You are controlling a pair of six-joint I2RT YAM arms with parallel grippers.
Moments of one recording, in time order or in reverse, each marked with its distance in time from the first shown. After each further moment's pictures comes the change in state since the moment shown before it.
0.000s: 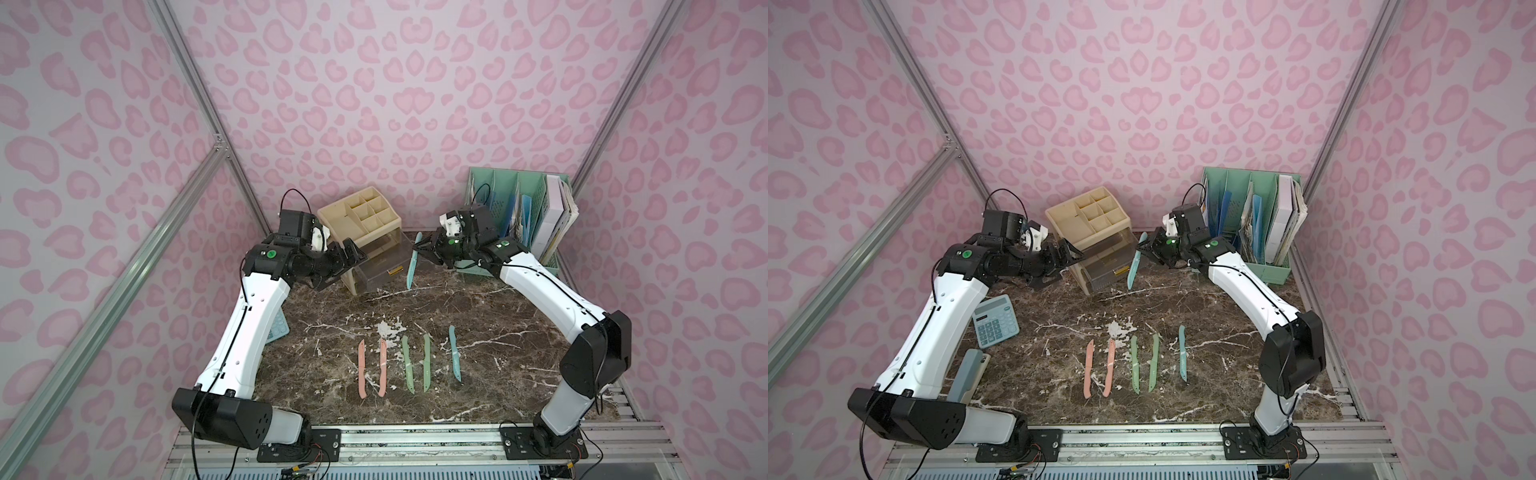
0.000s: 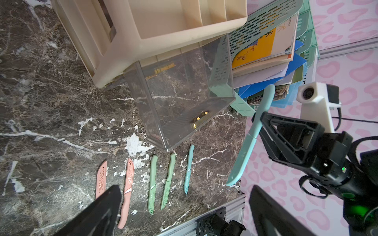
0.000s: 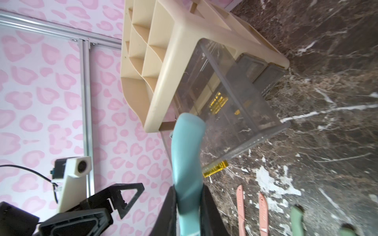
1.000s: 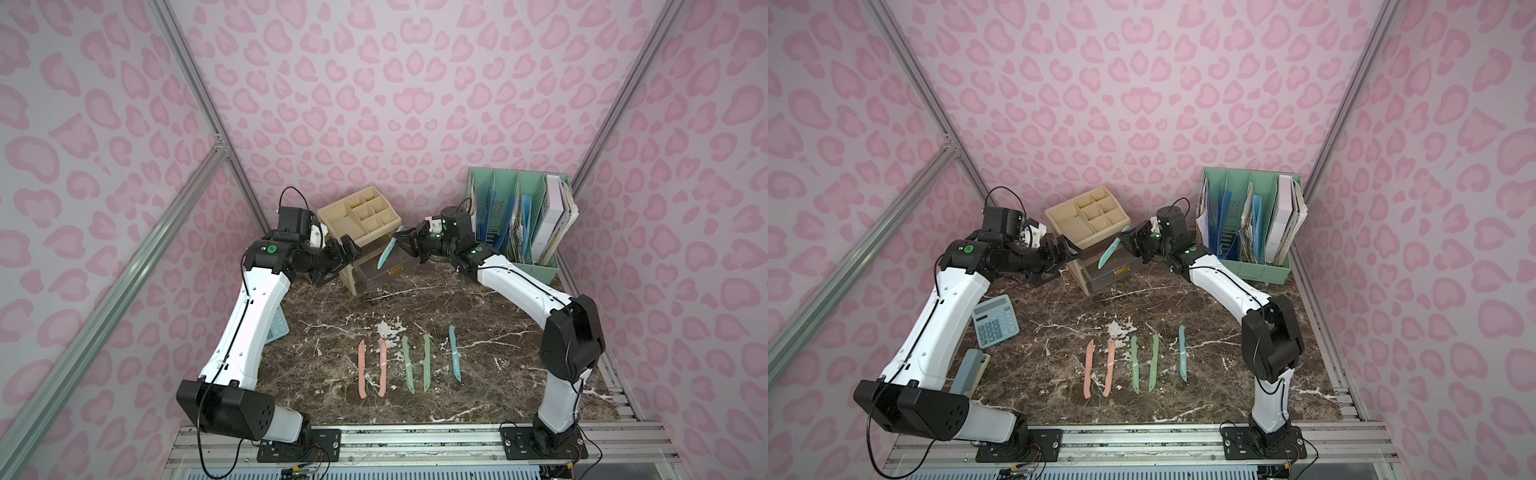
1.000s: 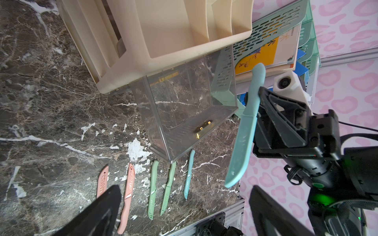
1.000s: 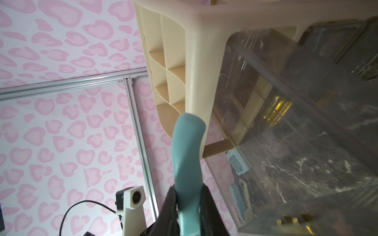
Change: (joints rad) left arm 0.024 0.035 0.022 0.006 0.005 0.000; right arm 0.054 0.136 -0.008 0.362 0.016 0.460
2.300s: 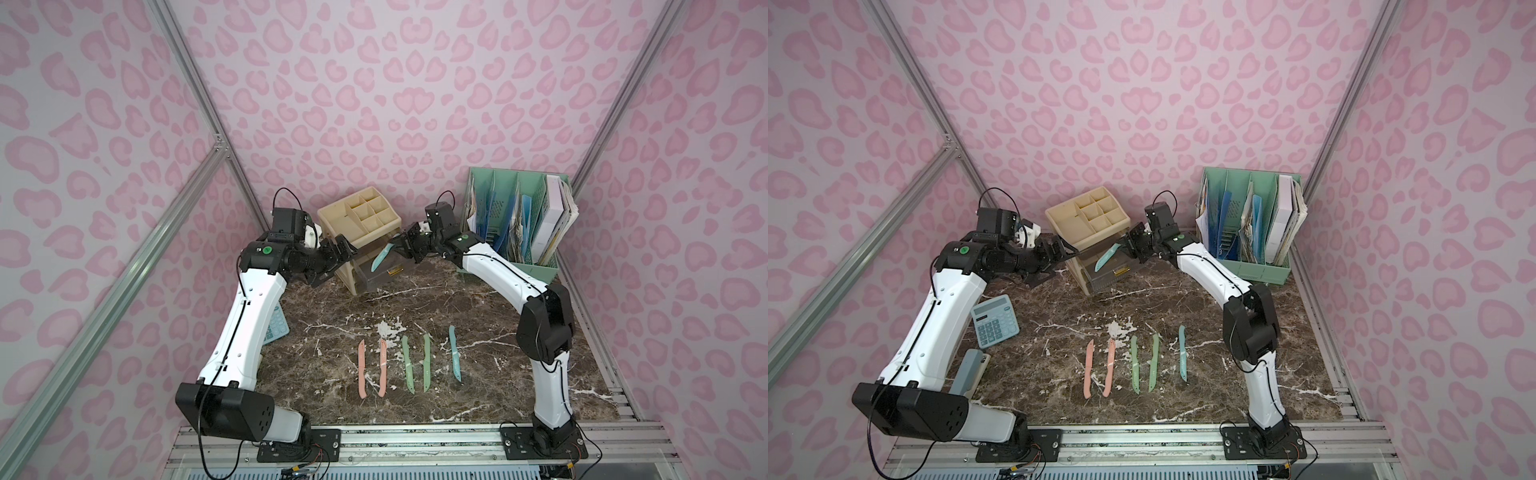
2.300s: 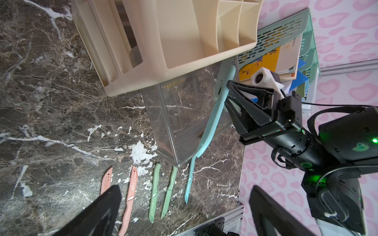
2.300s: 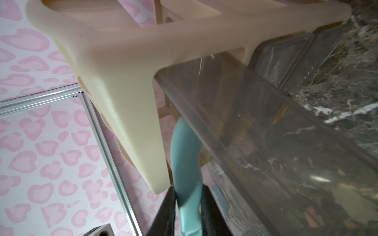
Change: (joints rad) left arm 0.037 -0.010 -0.018 0.009 0.004 0.000; right arm 0.005 0.197 0.277 -0.285 -0.002 -0.051
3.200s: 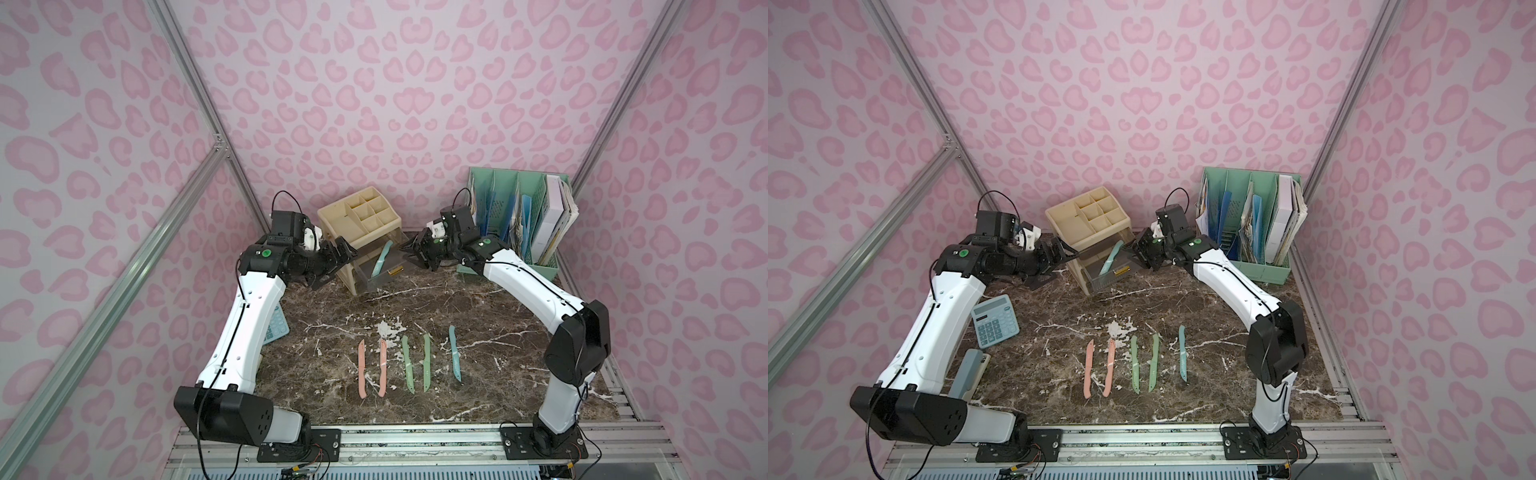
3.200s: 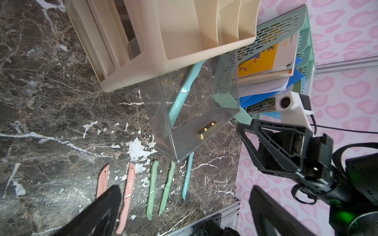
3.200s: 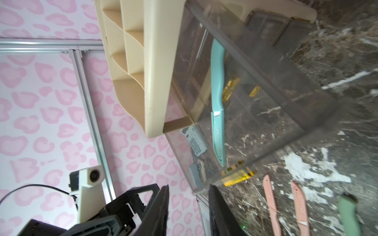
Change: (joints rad) left arm -0.002 -0.030 -0.045 0.015 0.031 -0.015; right arm 0.002 -0.262 -0.209 -0.129 -0.018 -0.259
